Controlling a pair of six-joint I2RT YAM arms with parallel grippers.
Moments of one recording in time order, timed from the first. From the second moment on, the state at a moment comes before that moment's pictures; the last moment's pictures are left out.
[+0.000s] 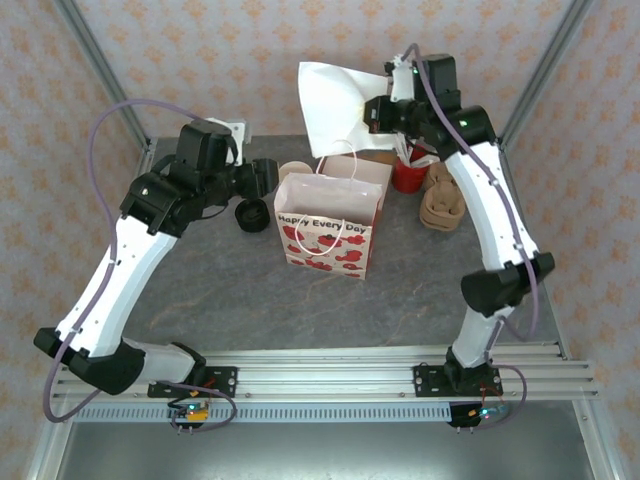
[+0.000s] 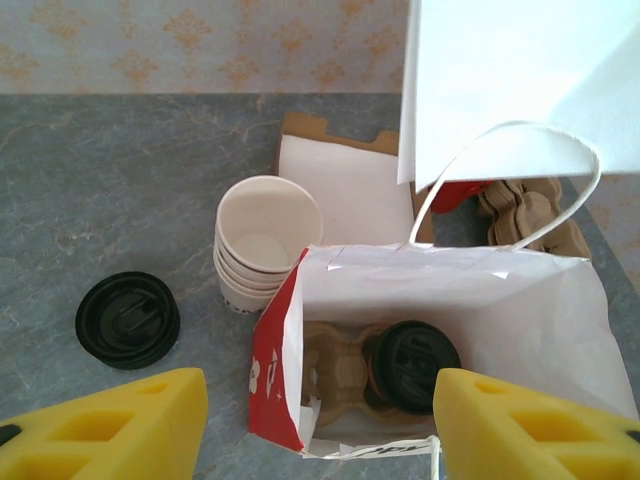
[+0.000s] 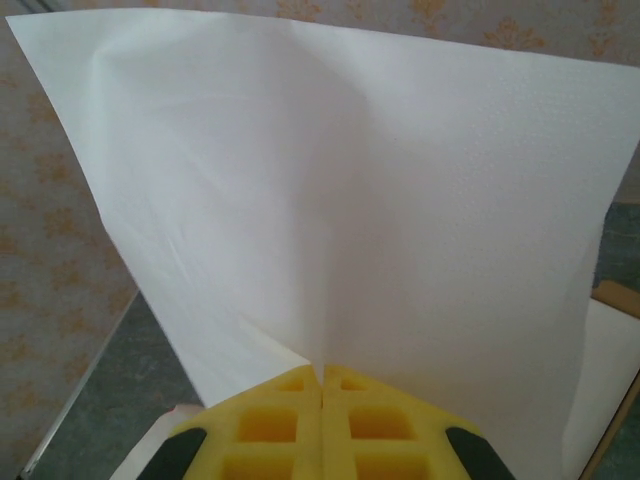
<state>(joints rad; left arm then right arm) -0.44 1.33 1.73 -1.01 -0.04 -0.39 0.36 1.77 2.20 -0.93 -0.30 0.28</state>
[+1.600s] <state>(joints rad) -0.44 1.19 1.53 -0.91 -0.14 -0.41 0.58 1.43 1.54 -0.59 -0.21 0.24</state>
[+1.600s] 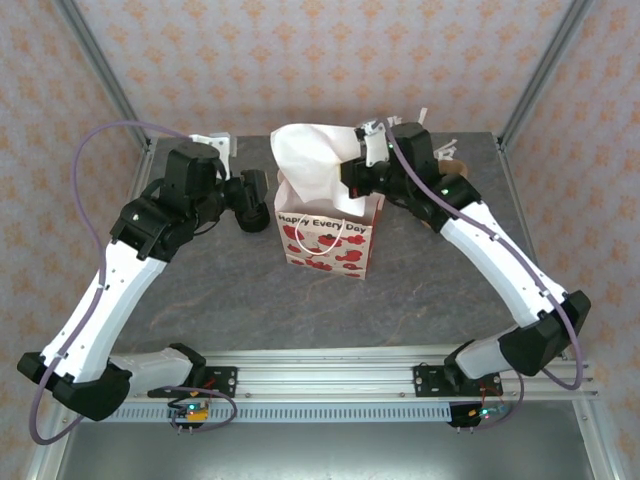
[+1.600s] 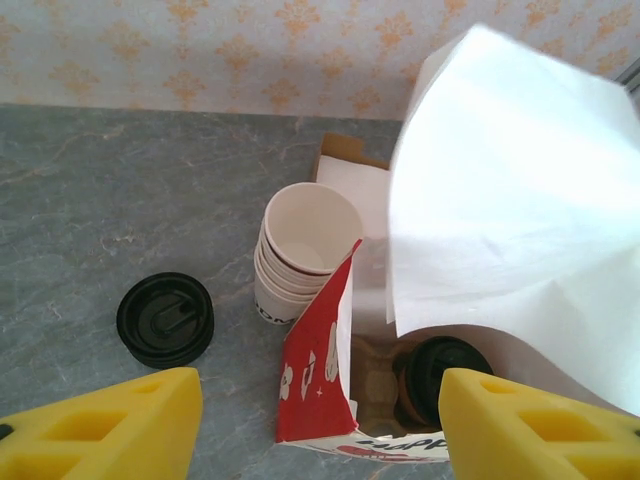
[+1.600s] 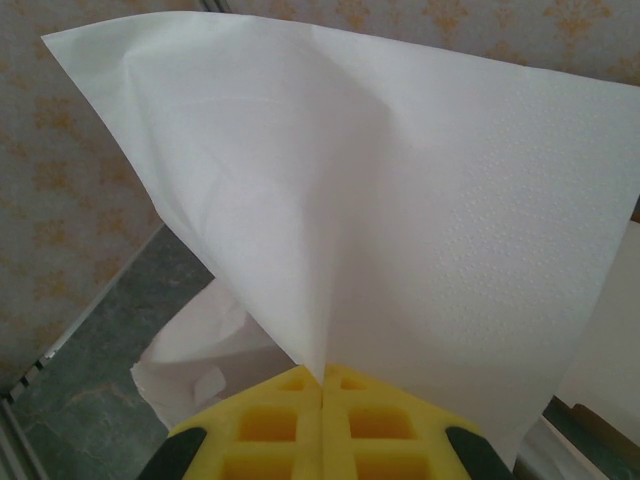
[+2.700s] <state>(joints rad) -0.44 1.19 1.53 -0.90 -0.14 -0.40 0.58 1.39 1.43 -0.55 -0.18 0.07</state>
